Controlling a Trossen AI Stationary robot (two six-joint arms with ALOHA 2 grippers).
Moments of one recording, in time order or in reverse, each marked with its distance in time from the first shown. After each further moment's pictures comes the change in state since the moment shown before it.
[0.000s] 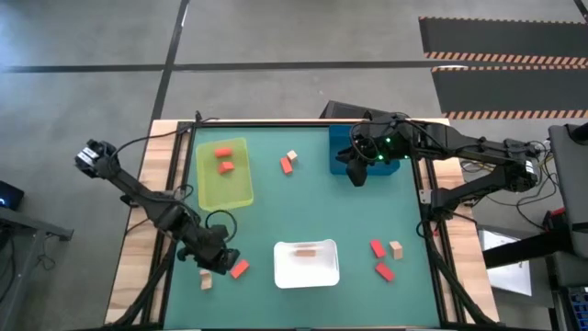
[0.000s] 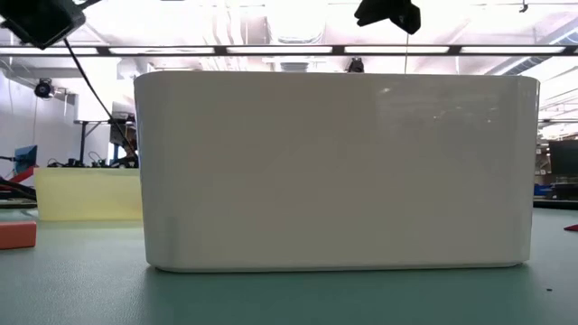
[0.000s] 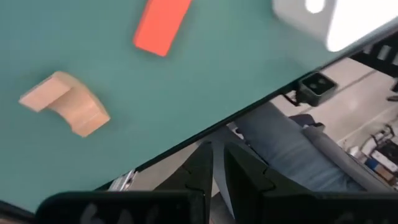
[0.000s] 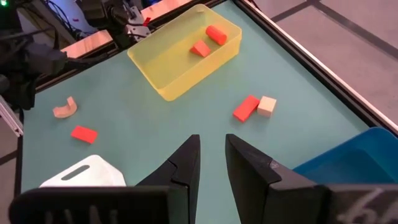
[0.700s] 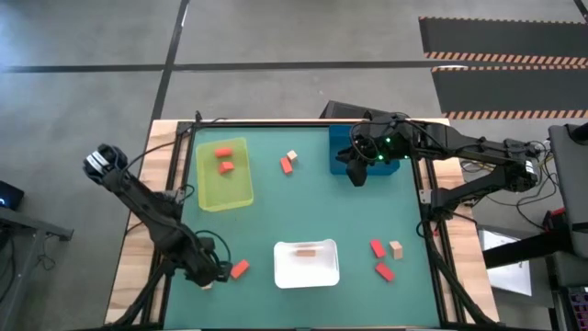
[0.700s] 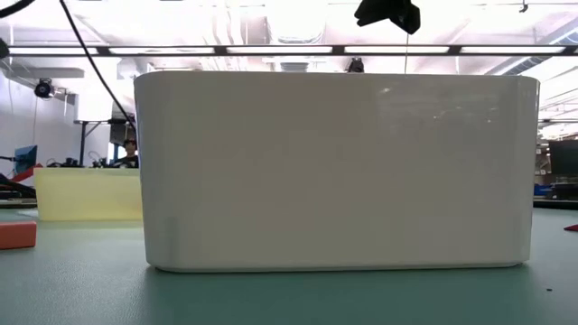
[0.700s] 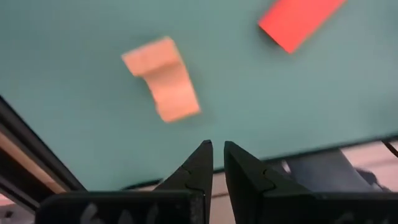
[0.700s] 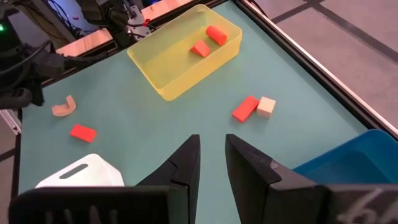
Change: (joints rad) left arm -0.167 0.150 0.000 -0.101 0.002 -0.311; right arm 0.000 0.000 0.000 0.000 0.000 -0.015
